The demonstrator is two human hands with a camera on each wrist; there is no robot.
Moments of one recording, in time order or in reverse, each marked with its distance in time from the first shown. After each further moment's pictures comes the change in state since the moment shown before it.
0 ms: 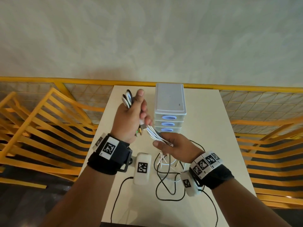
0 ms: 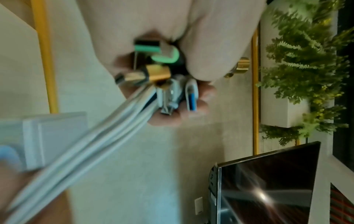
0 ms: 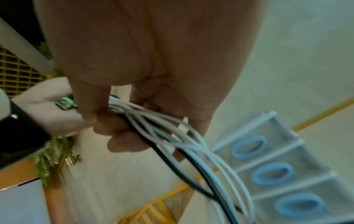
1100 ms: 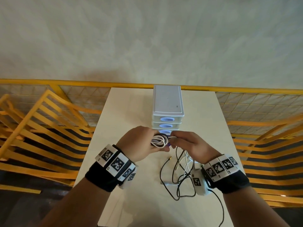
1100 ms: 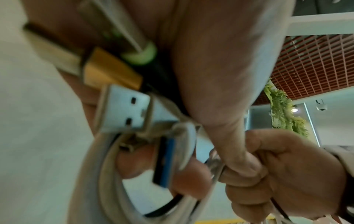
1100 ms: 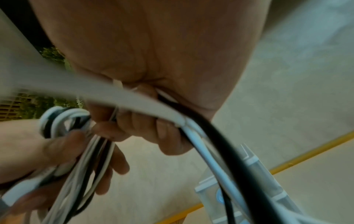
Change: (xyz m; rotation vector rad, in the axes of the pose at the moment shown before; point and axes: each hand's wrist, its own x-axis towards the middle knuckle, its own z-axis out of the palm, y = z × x) left_hand -0.017 -0.028 -0.016 1.271 -0.522 0.264; right_hand -0.025 -0.014 -0.035 0.047 0.039 0.035
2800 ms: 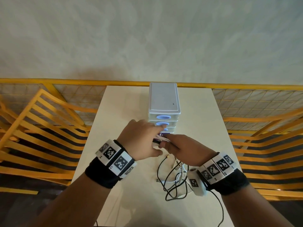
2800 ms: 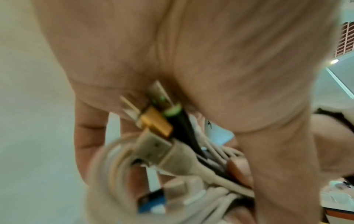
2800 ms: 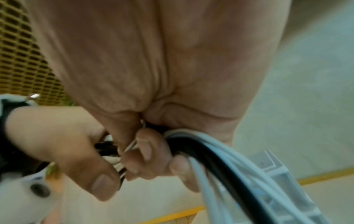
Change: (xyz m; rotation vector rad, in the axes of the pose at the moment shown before) left_hand 0.015 0.009 0.001 0.491 -0.045 0.076; right_hand 0.005 0.004 0.011 -0.443 -0.122 0.002
